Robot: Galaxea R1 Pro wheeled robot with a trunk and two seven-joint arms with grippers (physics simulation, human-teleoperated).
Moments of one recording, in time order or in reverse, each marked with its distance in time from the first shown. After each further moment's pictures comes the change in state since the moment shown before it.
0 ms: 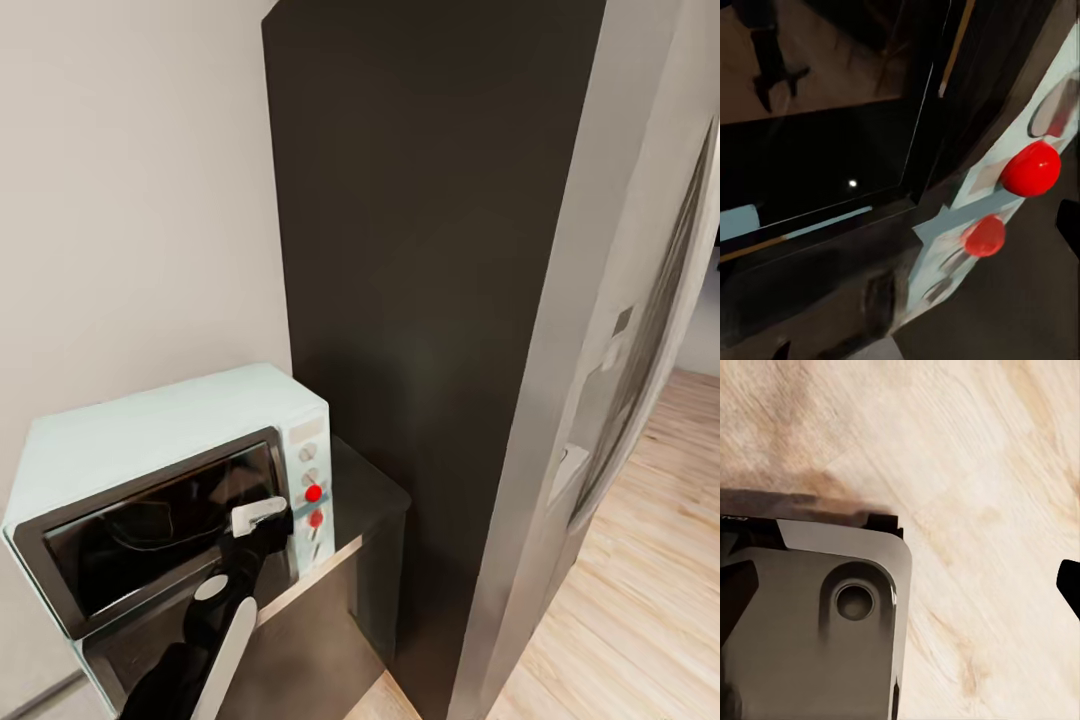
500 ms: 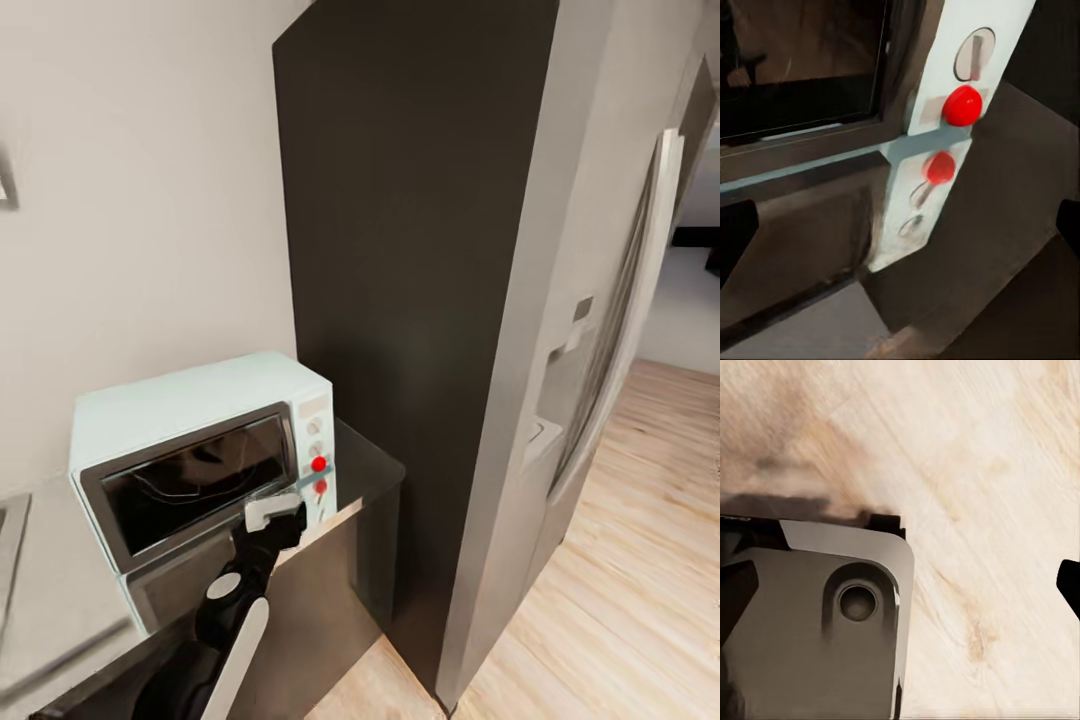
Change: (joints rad) left arm -0.008 -0.007 -0.059 -0.012 0.001 -0.014 0.005; right arm 0.000 0.004 0.000 0.000 0.000 -0.001 -0.001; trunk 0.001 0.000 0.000
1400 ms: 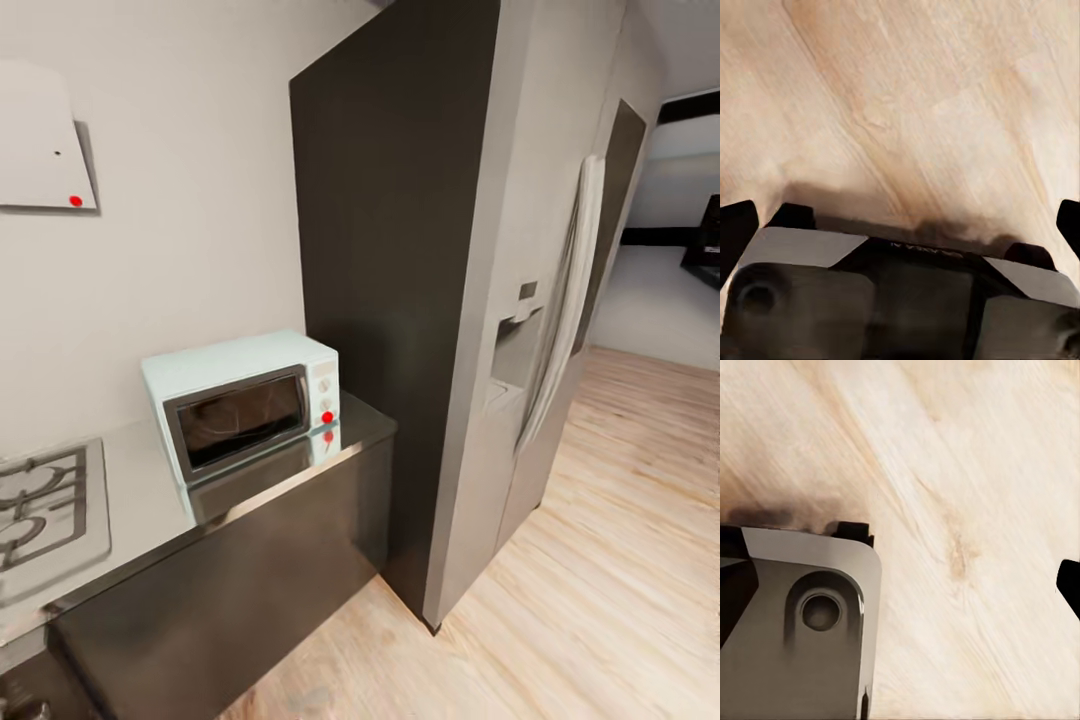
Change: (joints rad) left arm 0.001 -0.051 -0.192 0.978 0.414 -0.035 0.046; right arm 0.000 -0.007 0.012 -0.008 0.018 -0.015 -0.067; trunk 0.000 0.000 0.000
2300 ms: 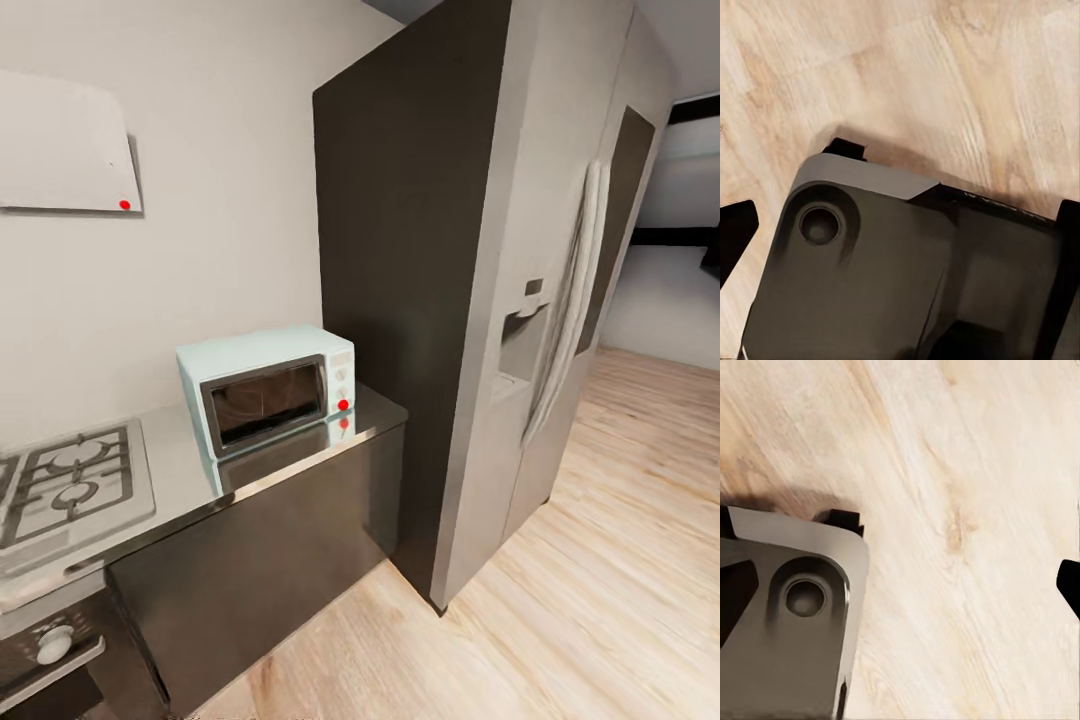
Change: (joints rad) left arm 0.070 0.049 0.006 0.486 0.064 -0.443 -0.304; right arm 0.000 0.000 0.007 0.004 0.080 0.011 -0.016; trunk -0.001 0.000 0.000
